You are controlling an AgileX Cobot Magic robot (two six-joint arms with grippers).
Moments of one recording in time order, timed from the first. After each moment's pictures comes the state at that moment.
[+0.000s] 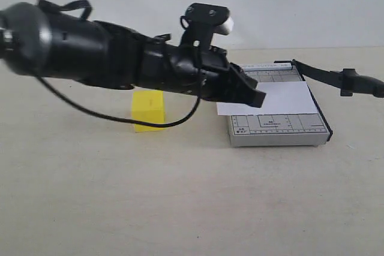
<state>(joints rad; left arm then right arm) -0.69 1.97 -1.28 -1.74 0.32 1.69 0.01 0.64 -0.35 -0.24 0.10 0.12</state>
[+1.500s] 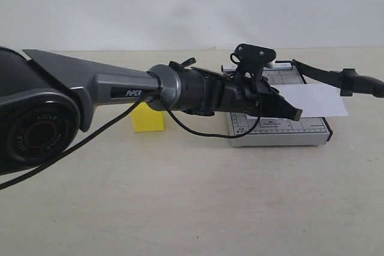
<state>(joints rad) -0.76 2.49 -1.83 -1.75 0.18 1.63 0.01 0.64 -0.35 -0.23 0.08 0.12</state>
